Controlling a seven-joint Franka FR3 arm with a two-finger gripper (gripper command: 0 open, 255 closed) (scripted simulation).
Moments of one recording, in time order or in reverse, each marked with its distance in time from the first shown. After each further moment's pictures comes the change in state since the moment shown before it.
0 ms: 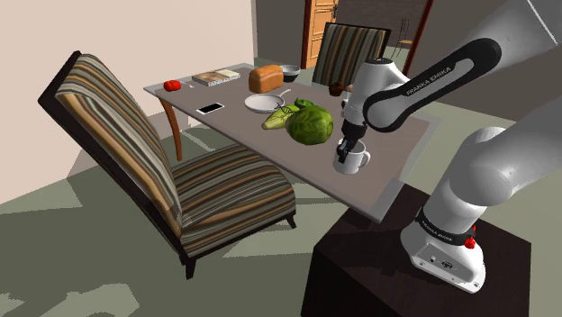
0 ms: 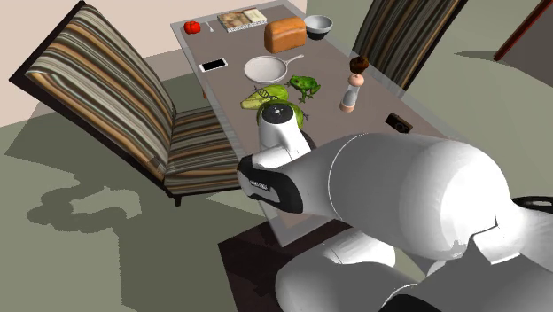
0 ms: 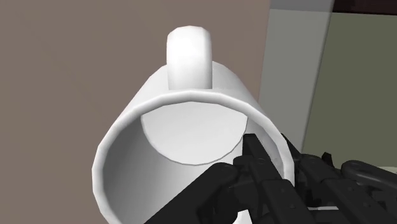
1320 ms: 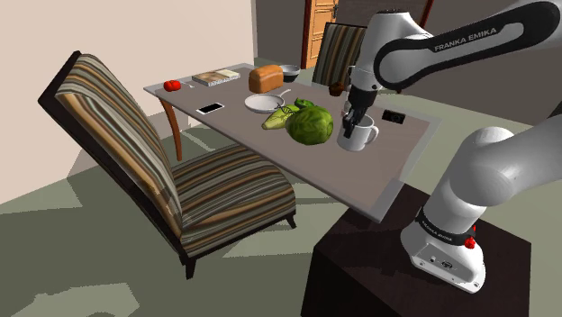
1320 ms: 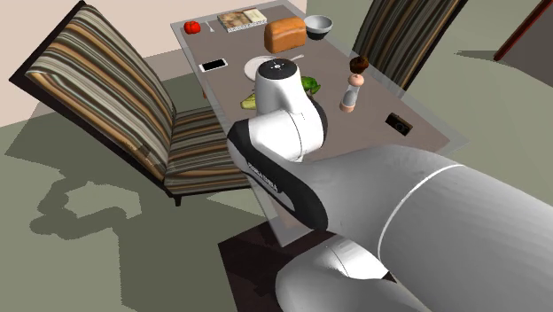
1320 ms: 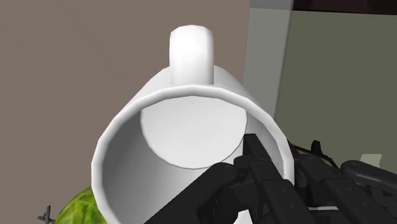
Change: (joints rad) arm 0.008 -0.214 0.011 0.163 0.018 -0.378 -0.008
